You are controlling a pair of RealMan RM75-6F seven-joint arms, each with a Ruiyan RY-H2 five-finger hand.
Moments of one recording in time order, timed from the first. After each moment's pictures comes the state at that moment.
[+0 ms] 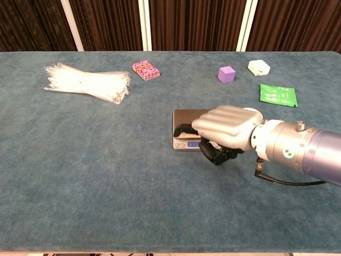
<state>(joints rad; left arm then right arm) -0.03 -1.12 -0.19 -1.61 1.21 1.53 0.08 0.82 -1.64 0.07 -1.56 -1.11 0.92 -0.63</state>
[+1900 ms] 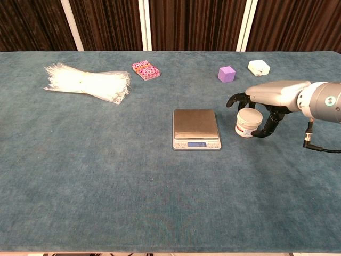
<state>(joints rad) -0.03 -1.13 -0.18 -1.62 1.22 1.54 0.11 0.86 -1.47 0.09 -1.46 -0.88 0.78 -0.46</state>
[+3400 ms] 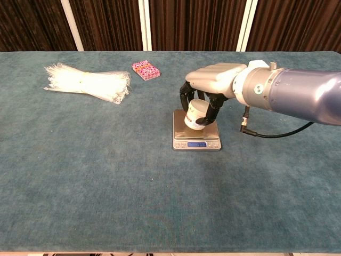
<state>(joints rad) -0.02 -1.12 -0.19 -1.62 1.22 1.53 0.06 1.04 -1.62 0.18 -1.48 -0.76 0.86 -0.69</state>
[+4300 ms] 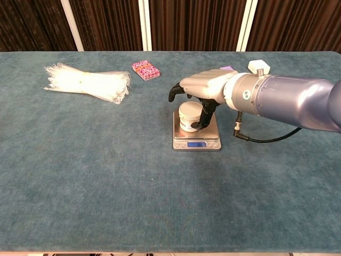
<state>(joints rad) -0.02 -1.12 -0.19 -1.62 1.21 1.53 0.07 1.08 -1.65 0.17 -1.46 -0.69 0.86 -0.70</state>
